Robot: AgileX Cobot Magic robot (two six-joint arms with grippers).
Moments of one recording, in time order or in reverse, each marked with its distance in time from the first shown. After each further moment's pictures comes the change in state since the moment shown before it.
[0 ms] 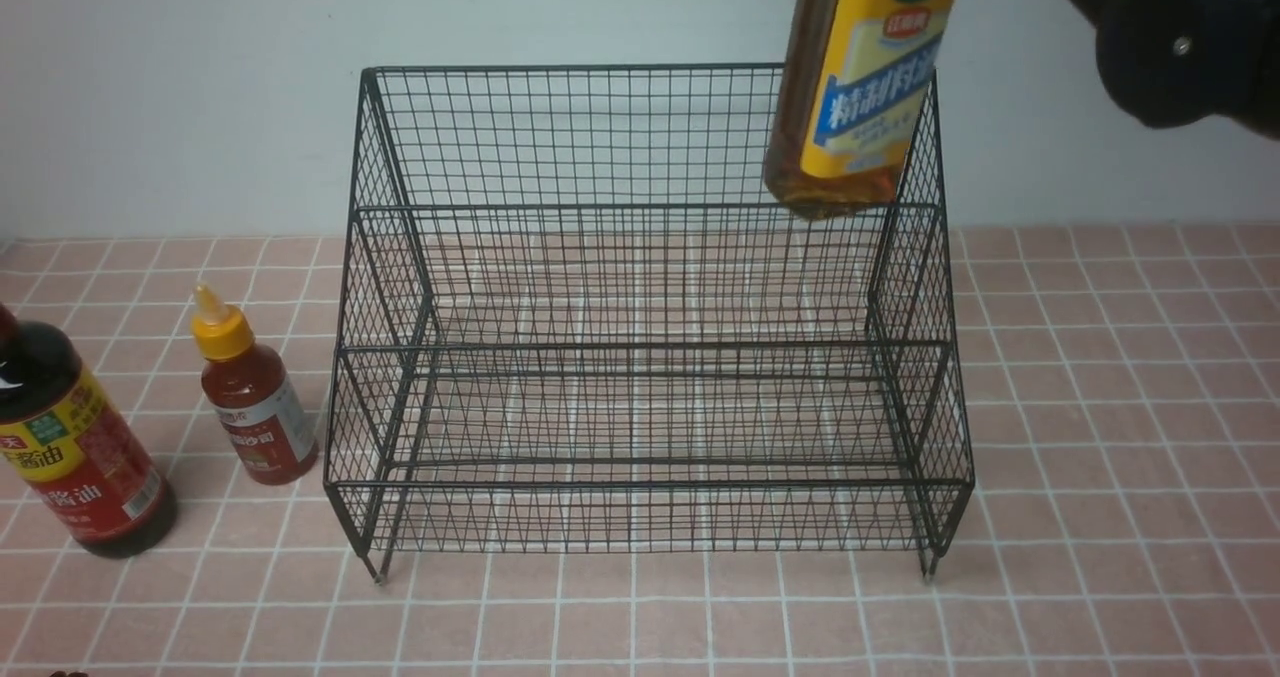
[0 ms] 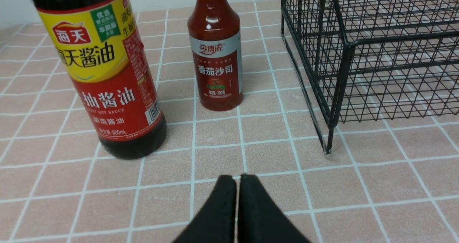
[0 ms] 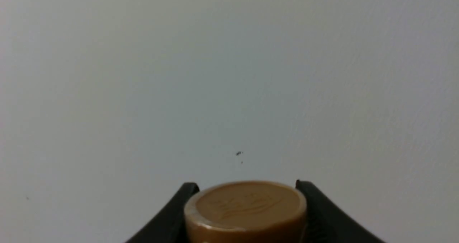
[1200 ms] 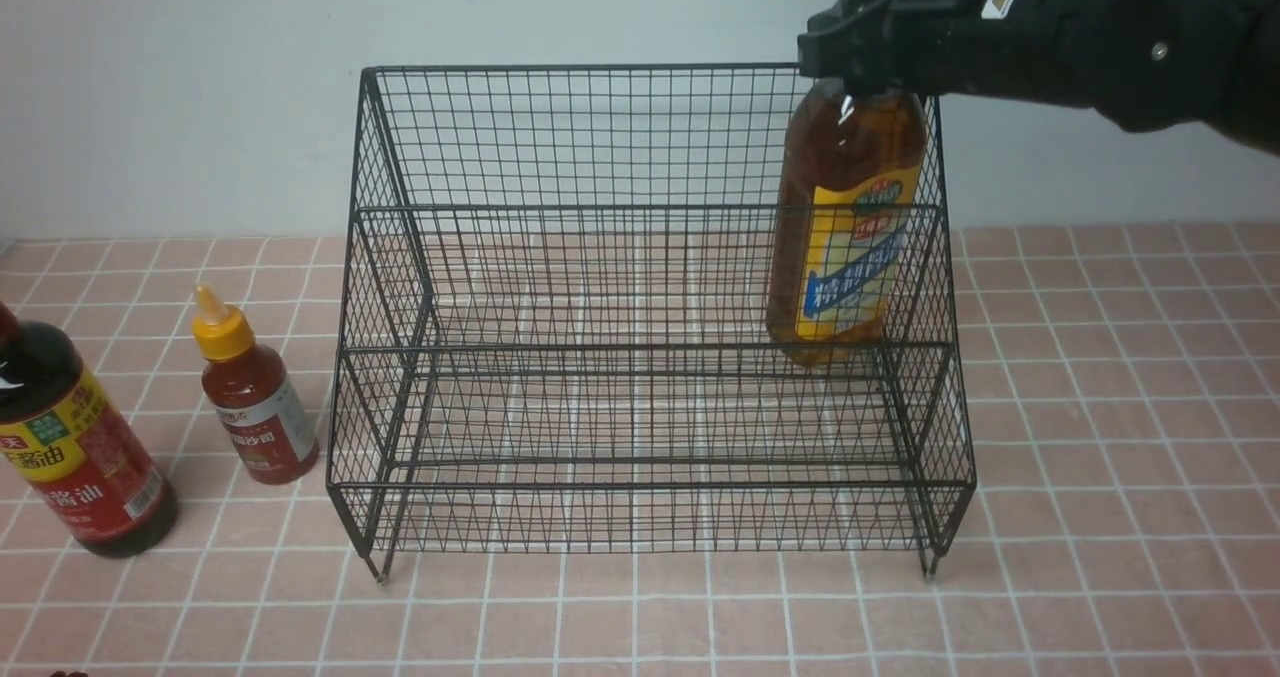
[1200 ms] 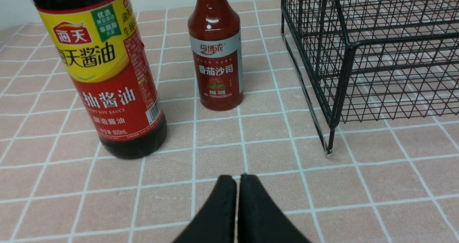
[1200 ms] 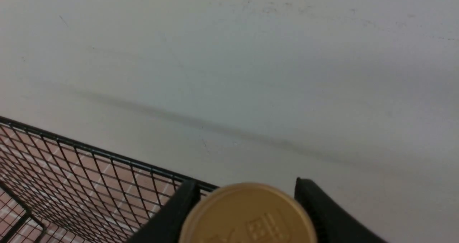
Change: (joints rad) right arm 0.007 0.017 -0.008 0.031 0.608 -0.119; left arm 0.000 0.000 0.000 0.000 0.000 0.000
